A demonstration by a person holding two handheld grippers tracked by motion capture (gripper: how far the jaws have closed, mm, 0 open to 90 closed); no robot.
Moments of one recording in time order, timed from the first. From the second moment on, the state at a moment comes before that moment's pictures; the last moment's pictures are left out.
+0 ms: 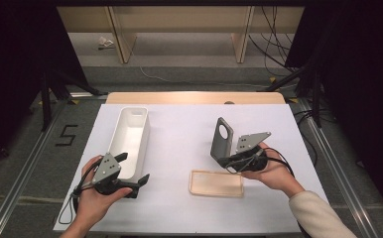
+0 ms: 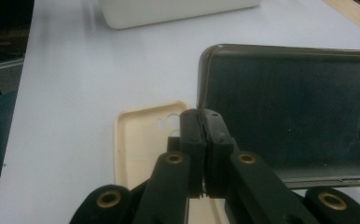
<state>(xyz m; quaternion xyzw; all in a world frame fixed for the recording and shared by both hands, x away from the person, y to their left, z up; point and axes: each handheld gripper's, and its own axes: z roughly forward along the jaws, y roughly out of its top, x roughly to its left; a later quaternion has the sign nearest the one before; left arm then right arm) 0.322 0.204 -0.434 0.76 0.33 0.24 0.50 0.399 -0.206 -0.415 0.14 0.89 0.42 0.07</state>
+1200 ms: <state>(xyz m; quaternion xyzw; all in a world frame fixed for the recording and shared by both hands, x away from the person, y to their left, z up) 0.399 0.118 -0.366 0.80 0.34 0.15 0.48 0.368 -0.178 -0.415 0.08 0.91 0.41 0.06</state>
